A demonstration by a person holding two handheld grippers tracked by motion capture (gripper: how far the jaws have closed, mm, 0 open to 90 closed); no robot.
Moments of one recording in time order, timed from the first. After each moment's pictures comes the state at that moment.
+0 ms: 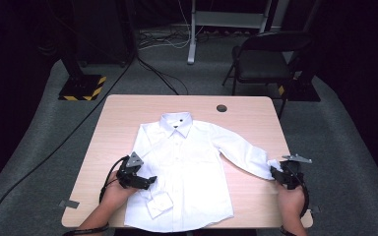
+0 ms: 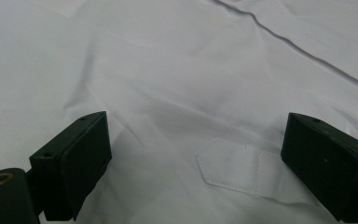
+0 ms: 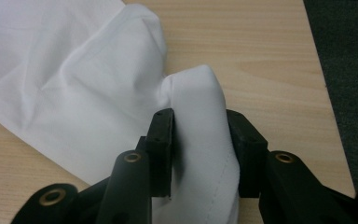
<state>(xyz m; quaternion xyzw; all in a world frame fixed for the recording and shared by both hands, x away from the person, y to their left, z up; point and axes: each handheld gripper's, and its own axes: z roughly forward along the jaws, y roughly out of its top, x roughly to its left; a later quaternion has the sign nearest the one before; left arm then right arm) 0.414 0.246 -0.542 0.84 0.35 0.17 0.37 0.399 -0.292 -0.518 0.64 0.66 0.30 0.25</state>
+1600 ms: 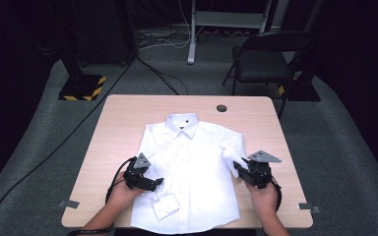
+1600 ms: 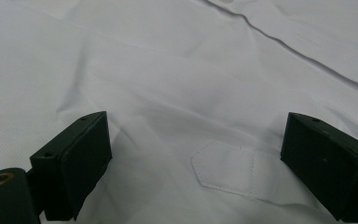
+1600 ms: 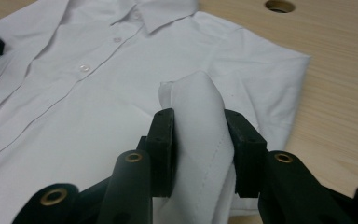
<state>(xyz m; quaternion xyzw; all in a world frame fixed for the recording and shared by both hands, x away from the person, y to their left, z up) 0.412 0.224 -0.542 0.85 0.33 0.16 0.38 0.382 -0.180 -0.483 0.45 0.75 0.42 0.23</state>
